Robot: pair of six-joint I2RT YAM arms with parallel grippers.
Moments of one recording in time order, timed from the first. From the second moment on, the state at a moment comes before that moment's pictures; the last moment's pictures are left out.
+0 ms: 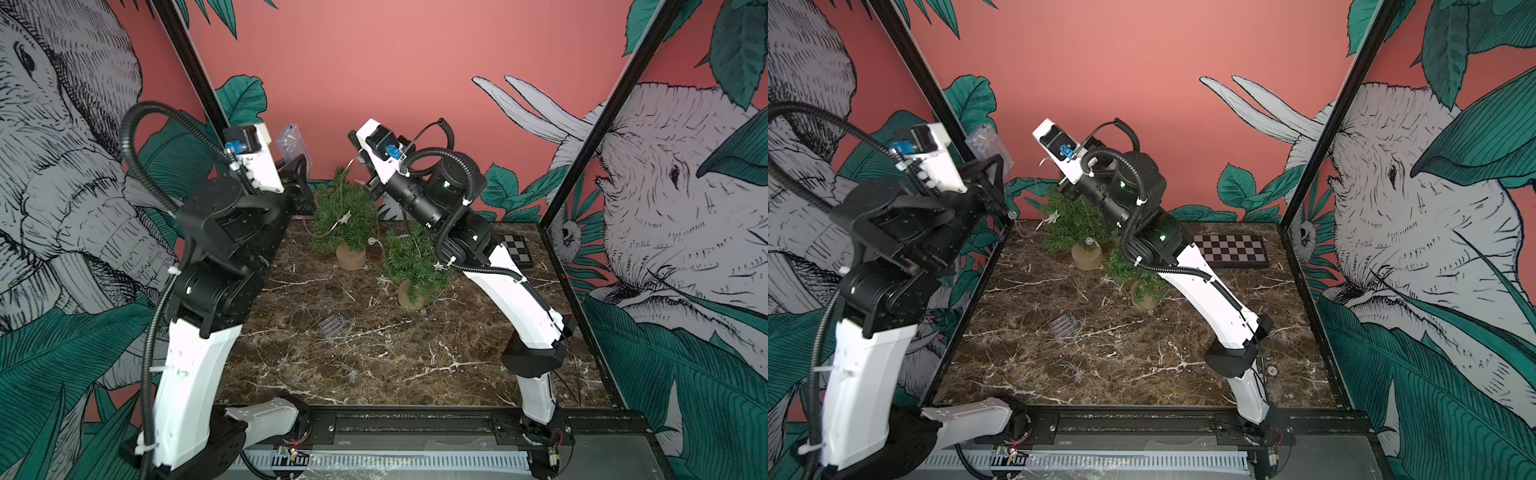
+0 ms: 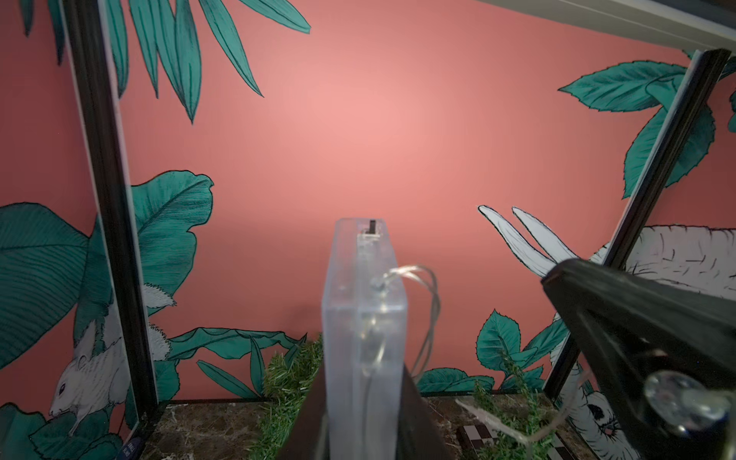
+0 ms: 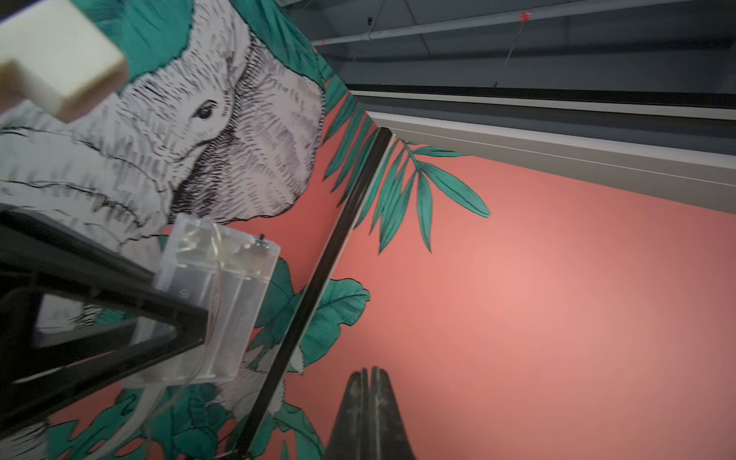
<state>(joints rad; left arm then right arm) -0.50 1.25 2.00 -0.60 -0.27 -0.11 0.93 2.04 2.66 -0.18 0.04 -0.54</state>
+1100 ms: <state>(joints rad) -0.50 1.74 2.53 -0.61 -0.18 -0.03 0.57 2.33 2.73 0.05 -0.11 -0.07</state>
